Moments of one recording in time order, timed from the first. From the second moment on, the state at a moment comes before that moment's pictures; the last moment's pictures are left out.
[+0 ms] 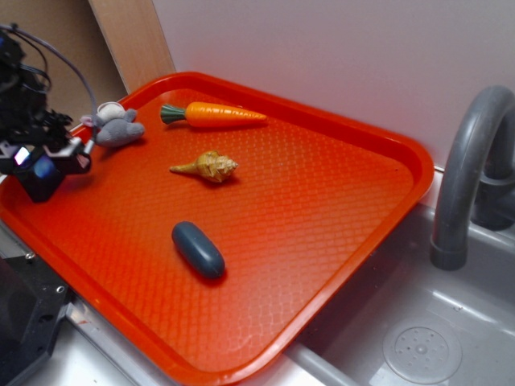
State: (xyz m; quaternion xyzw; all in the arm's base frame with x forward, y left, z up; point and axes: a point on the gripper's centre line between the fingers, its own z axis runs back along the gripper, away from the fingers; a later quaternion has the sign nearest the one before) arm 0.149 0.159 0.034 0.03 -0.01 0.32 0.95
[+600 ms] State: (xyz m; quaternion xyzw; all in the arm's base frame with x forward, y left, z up) arm 0.163 0.142 0.028 0.02 0.03 0.32 0.95
